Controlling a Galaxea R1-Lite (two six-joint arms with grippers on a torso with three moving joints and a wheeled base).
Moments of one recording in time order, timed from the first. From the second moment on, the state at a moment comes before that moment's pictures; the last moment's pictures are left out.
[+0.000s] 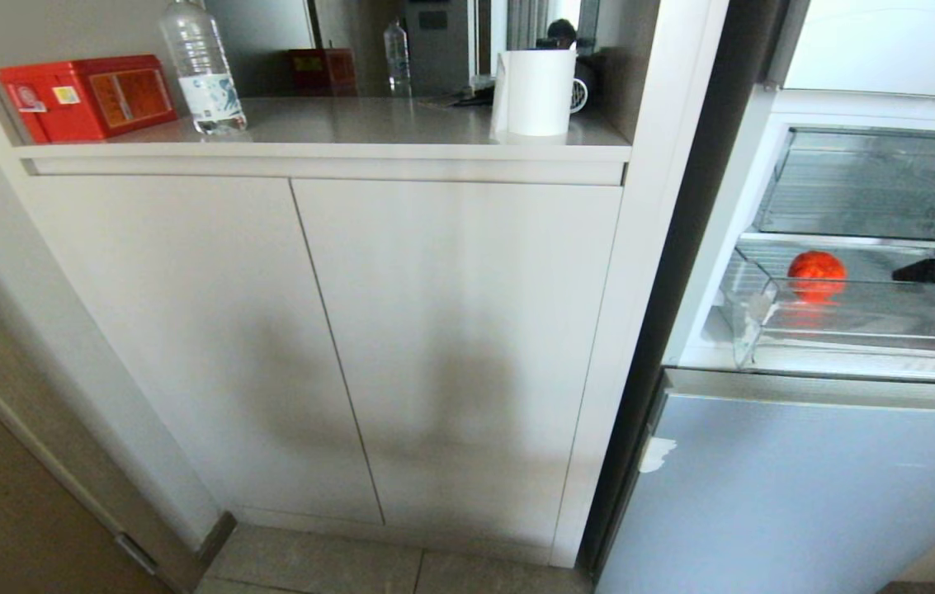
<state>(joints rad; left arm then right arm) 0.00 0.00 0.00 0.00 0.00 0.01 -0.50 2.04 -1.80 0.29 0.22 -0.23</state>
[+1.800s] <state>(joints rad) 0.00 0.00 0.00 0.00 0.00 0.01 -0.71 1.89 -1.96 0.98 0.14 -0.42</state>
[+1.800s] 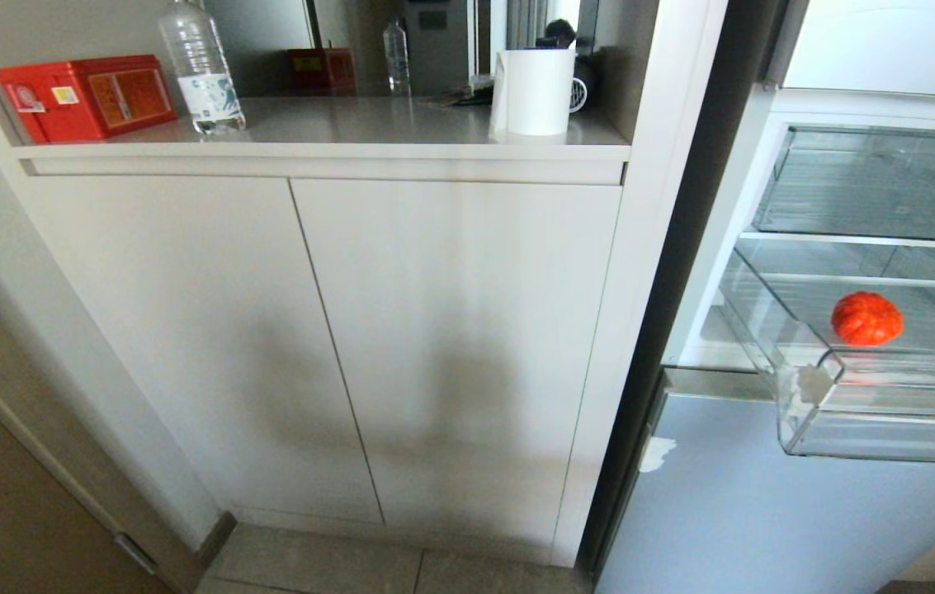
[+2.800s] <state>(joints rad) 0.00 0.00 0.00 0.00 0.00 0.01 -0.58 2.05 -1.96 0.69 -0.12 -0.39</state>
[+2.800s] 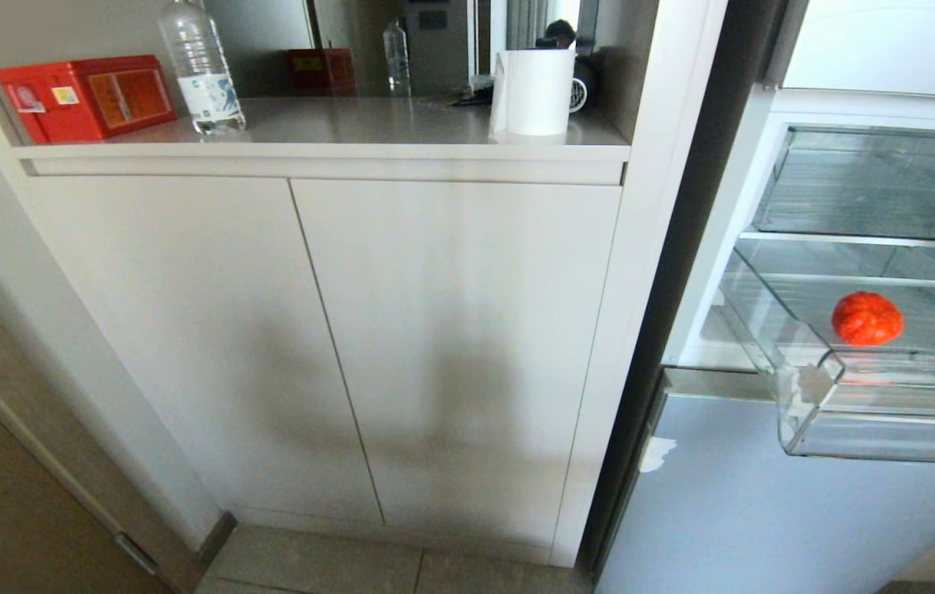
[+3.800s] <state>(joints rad) 0.00 0.00 0.00 0.00 0.00 0.01 -0.59 2.11 -1.96 0.68 -0.23 -0.35</state>
